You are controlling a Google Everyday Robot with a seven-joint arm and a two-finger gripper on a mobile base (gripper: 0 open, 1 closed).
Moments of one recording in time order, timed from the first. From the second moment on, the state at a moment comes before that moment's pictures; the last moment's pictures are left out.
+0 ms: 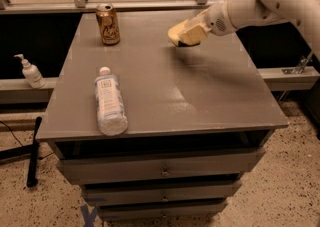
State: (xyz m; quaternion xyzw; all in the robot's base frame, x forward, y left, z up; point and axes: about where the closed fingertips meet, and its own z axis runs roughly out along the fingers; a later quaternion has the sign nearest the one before) arm 0.721 -0.097 0.911 -0.48 0.74 0.16 0.45
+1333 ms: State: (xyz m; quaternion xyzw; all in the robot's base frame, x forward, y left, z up) arm 0.461 -0.013 0.867 -0.56 0.66 0.42 0.27
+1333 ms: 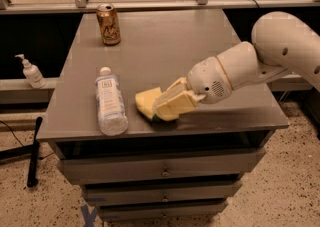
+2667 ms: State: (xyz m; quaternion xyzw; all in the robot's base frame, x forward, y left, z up) arm 0.432 0.008 0.867 -0.56 0.64 0.46 0.26
